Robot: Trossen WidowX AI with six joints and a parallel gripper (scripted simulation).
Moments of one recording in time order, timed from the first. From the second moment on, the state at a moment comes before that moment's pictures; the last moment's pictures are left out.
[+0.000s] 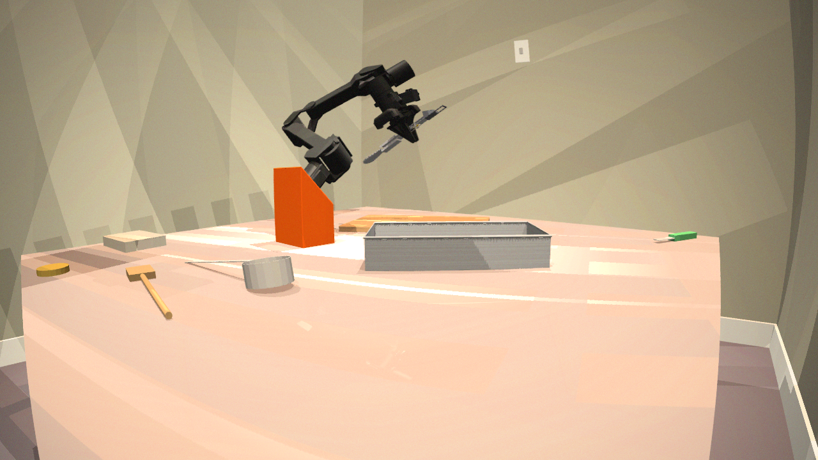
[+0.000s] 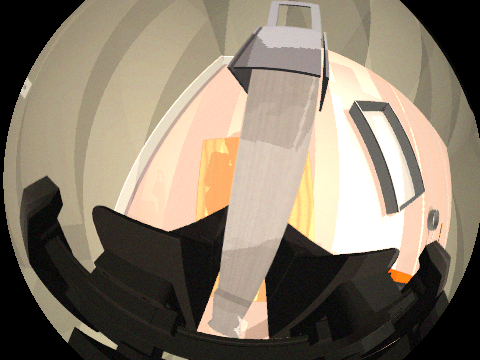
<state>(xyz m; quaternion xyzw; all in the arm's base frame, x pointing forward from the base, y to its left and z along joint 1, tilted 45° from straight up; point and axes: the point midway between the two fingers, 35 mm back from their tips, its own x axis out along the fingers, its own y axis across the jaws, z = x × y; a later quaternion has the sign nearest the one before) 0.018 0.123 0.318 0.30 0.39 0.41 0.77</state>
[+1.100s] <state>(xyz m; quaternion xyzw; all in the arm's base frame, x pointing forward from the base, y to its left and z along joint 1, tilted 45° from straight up) 0.005 0.152 0.306 0.33 0.23 0.37 0.84</state>
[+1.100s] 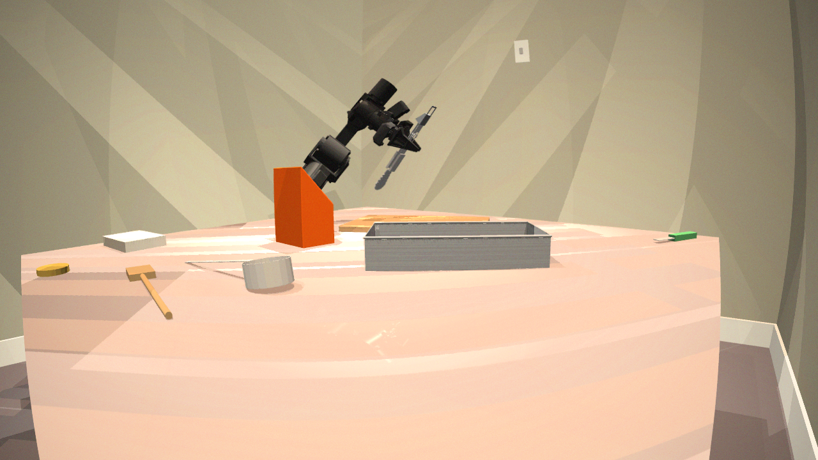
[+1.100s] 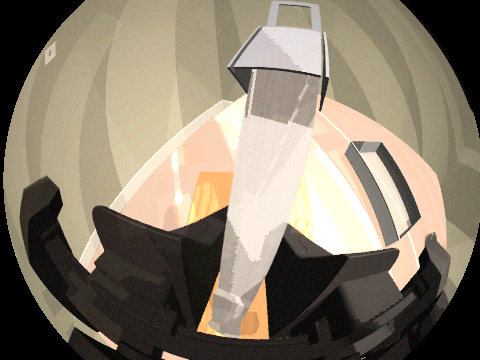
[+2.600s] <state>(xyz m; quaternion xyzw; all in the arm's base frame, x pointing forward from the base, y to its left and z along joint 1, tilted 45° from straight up) 0.008 0.161 0.301 0.33 0.21 0.36 0.85</state>
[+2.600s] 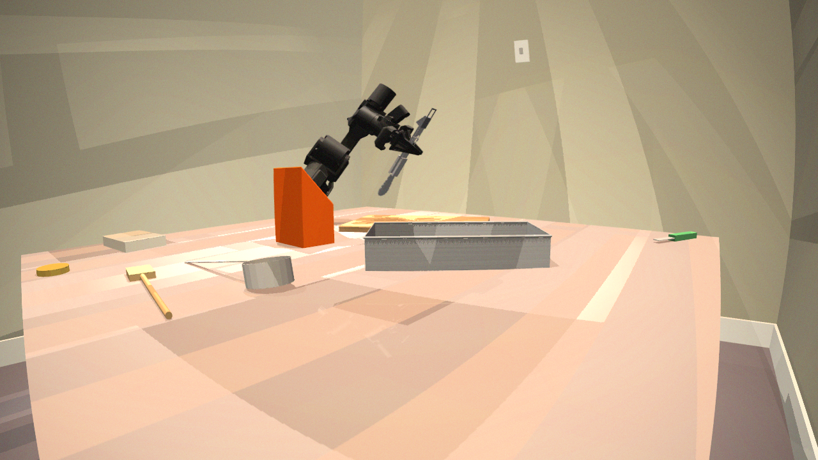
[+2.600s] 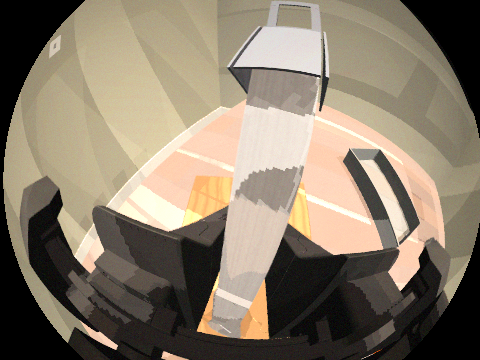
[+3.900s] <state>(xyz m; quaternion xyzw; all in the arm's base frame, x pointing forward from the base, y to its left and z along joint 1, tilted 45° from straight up) 0.009 0.131 0.313 0.31 0.30 0.39 0.82</state>
